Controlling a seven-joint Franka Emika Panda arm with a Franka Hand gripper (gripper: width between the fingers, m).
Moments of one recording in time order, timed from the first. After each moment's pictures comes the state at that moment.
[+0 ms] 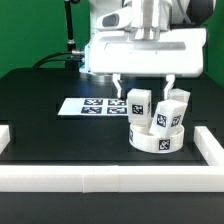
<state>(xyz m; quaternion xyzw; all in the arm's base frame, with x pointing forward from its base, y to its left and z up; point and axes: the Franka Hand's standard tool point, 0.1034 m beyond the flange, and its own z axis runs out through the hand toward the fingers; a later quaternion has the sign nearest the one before) 0.524 0.043 0.098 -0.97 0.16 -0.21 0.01</state>
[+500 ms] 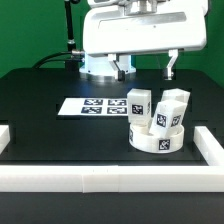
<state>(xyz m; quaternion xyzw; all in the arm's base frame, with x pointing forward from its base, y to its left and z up) 0.541 0.036 0.122 -0.97 0.15 -0.19 0.03</state>
